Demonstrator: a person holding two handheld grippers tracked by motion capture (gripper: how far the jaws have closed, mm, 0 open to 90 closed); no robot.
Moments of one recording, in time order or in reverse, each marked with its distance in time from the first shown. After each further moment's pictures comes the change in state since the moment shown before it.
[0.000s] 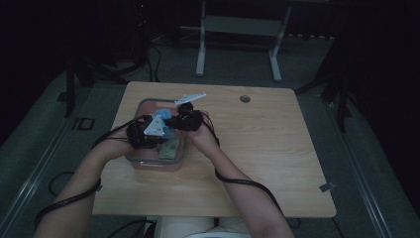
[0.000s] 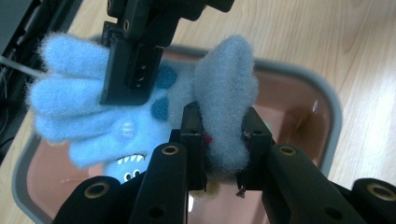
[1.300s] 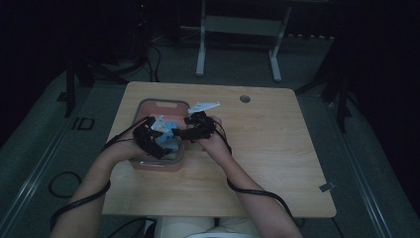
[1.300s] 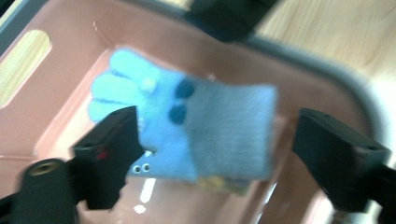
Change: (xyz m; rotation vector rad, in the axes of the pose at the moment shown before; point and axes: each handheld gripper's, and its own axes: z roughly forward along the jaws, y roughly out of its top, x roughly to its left) left arm 0.004 -0.007 0.031 0.015 -0.062 -0.227; right arm -0.007 -0.033 -0.029 -0.032 -0.046 -0.001
